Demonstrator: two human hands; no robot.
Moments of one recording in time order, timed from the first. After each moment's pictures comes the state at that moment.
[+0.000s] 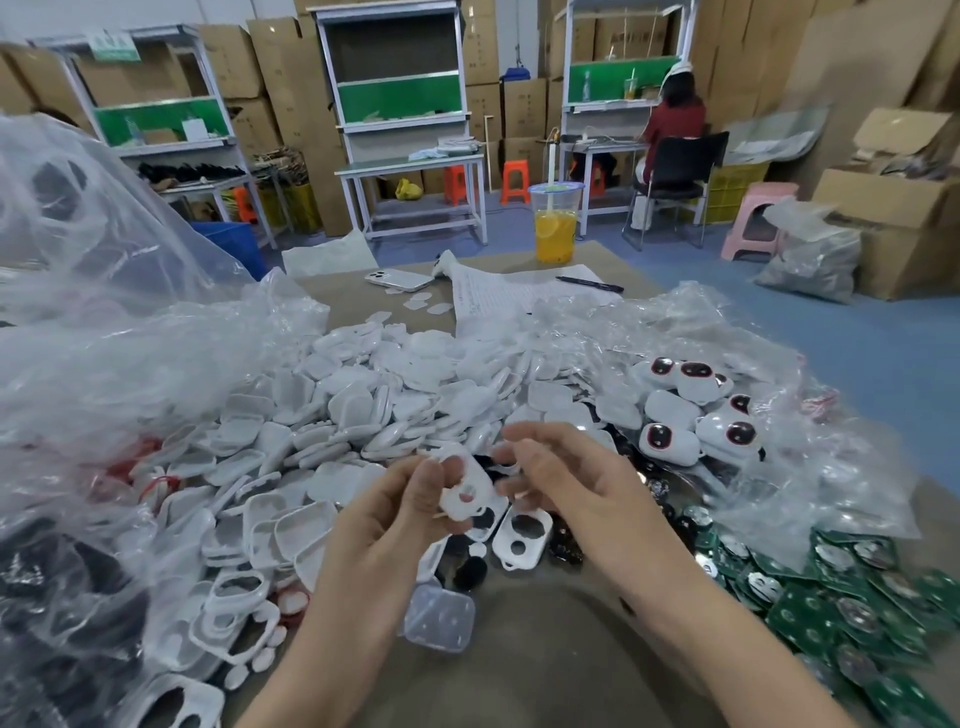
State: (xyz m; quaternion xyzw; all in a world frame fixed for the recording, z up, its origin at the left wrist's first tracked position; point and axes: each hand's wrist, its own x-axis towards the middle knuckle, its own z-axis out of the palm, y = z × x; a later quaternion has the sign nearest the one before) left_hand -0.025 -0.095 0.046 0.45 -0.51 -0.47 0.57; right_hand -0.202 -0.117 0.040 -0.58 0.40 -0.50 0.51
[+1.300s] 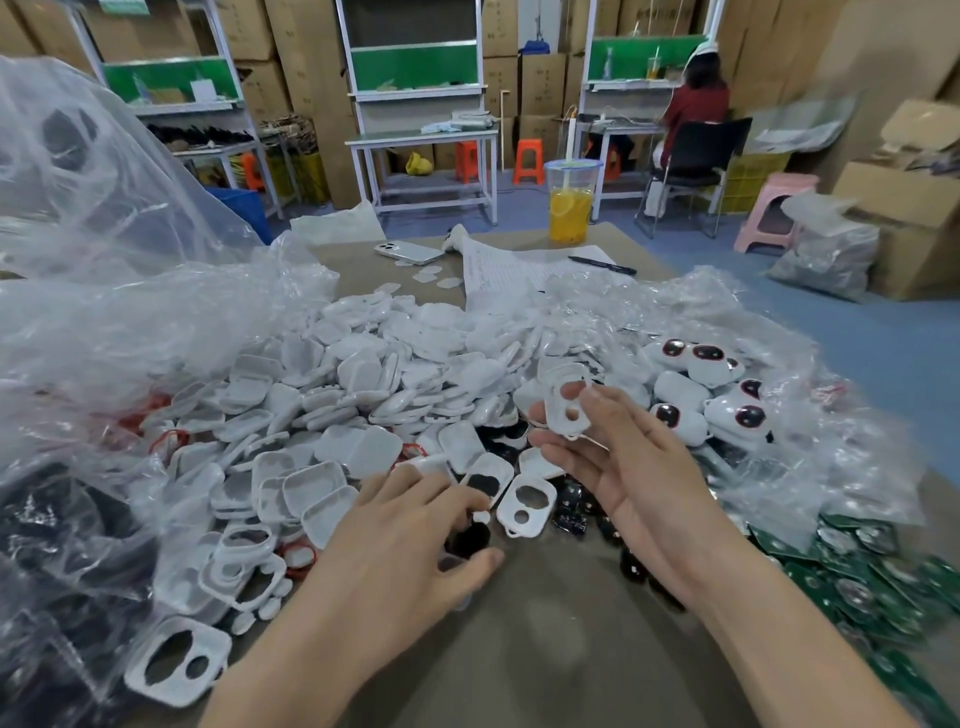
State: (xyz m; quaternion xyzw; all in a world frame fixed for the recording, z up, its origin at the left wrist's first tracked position) left_hand -0.004 -0.091 0.030 0.54 -0.82 -0.03 0.17; right_hand -0.211 -0.118 0.050 -0.35 0.33 -0.60 0.64
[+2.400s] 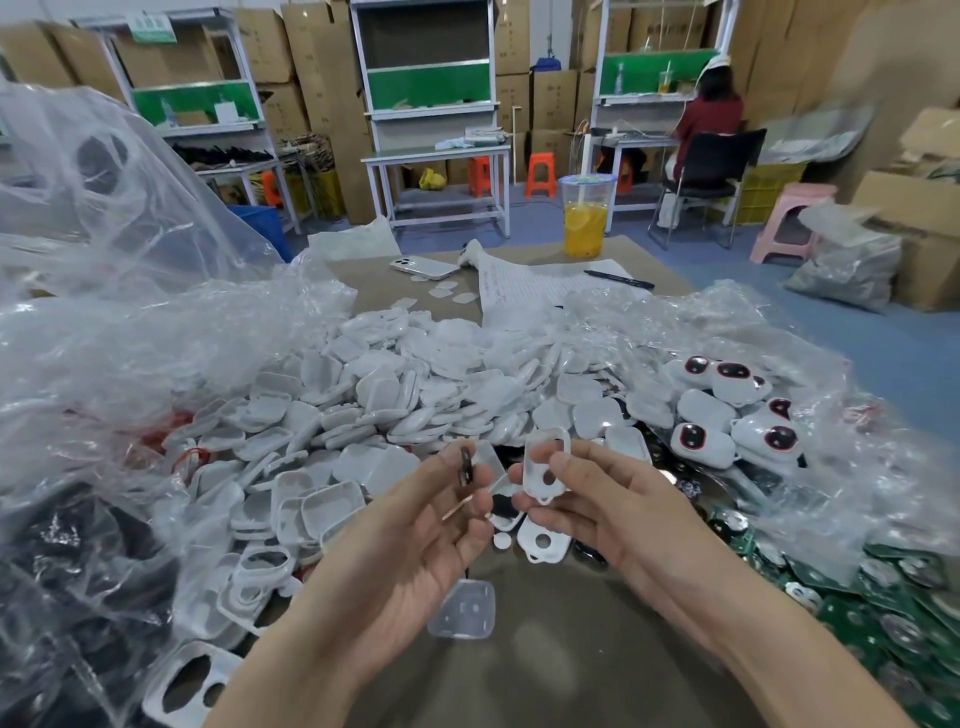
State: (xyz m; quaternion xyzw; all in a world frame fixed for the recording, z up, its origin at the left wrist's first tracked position) left_hand -0.004 -0.106 0.046 0.29 -0.24 -0.77 0.51; right_hand -0.199 -0.124 0.035 -0.43 0.35 -0.49 0.67
